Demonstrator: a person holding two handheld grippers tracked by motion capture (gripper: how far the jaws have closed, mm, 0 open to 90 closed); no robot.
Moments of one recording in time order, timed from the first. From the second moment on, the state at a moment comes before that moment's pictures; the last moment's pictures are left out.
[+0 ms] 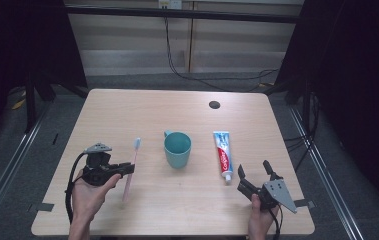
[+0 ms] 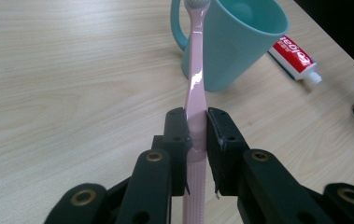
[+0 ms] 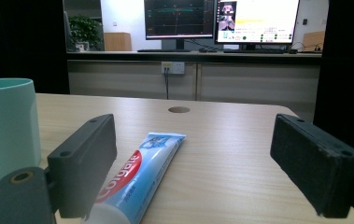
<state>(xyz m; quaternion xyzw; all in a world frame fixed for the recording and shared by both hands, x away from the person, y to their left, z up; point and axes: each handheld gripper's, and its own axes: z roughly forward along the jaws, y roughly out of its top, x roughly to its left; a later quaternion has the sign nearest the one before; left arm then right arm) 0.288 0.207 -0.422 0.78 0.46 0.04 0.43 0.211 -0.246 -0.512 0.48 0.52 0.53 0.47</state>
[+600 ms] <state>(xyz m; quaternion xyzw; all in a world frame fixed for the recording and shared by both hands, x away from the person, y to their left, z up) 0.283 0.210 -0.414 0.73 0.41 0.10 0.54 0.211 -0.246 -0.512 0.48 0.52 0.53 0.47</state>
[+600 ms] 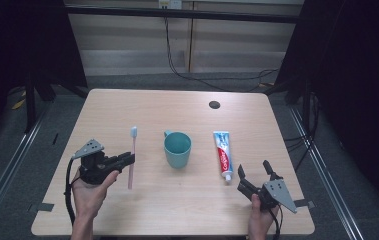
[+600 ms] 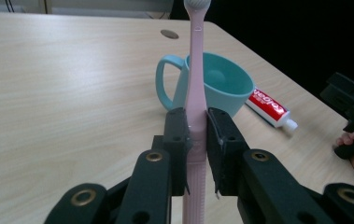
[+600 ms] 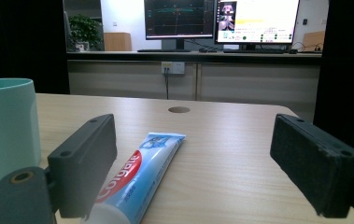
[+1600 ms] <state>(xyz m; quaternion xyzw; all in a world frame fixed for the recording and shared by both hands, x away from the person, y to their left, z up) 0.285 0.198 -0.392 0.67 0.34 0.18 0.64 0.211 -0.246 -0.512 0.48 0.52 0.53 0.47</state>
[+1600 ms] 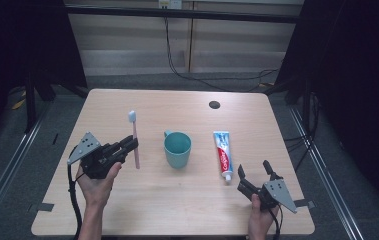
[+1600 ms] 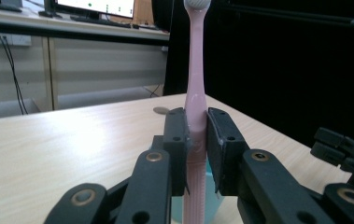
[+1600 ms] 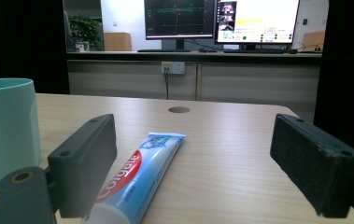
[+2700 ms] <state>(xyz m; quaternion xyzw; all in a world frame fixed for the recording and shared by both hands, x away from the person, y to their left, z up) 0.317 0.164 -0.369 0.67 0.31 0.17 0.65 0.211 -0.246 -0.512 0.48 0.52 0.53 0.47</state>
